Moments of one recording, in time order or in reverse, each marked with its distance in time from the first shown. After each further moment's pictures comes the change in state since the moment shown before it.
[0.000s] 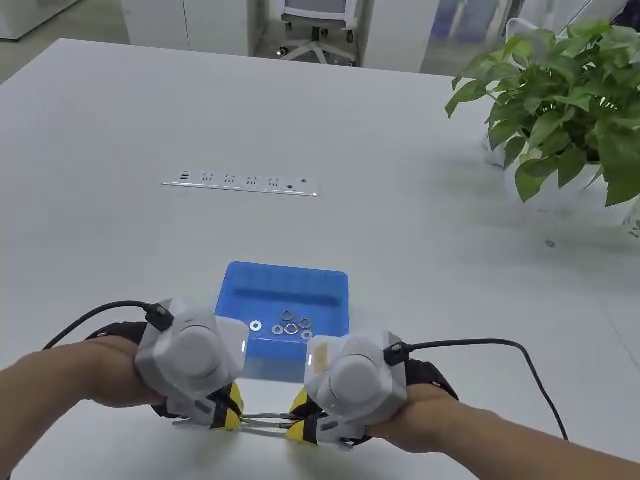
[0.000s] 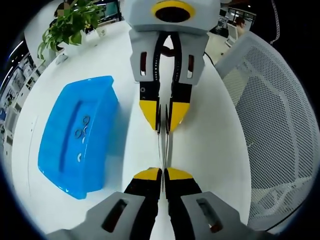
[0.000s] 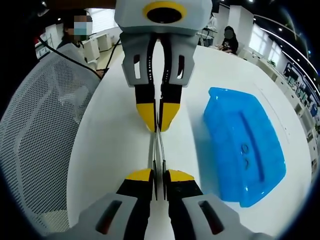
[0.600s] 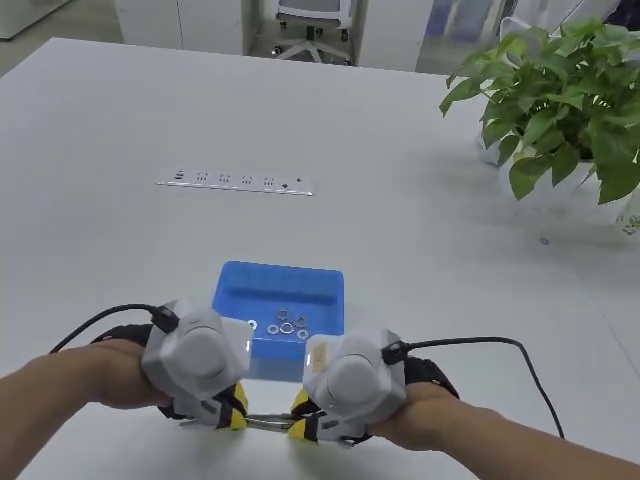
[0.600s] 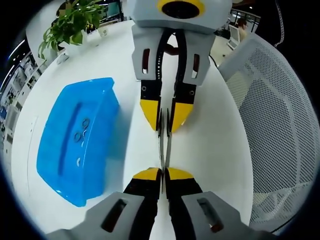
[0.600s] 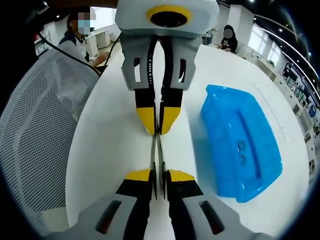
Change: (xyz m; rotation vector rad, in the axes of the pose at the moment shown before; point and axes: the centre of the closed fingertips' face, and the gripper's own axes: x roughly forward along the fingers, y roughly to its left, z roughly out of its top) left arm 0.007 0.003 0.006 -0.014 -0.012 0.009; right arm -0.005 -0.003 -0.004 -0.007 0.022 -0.023
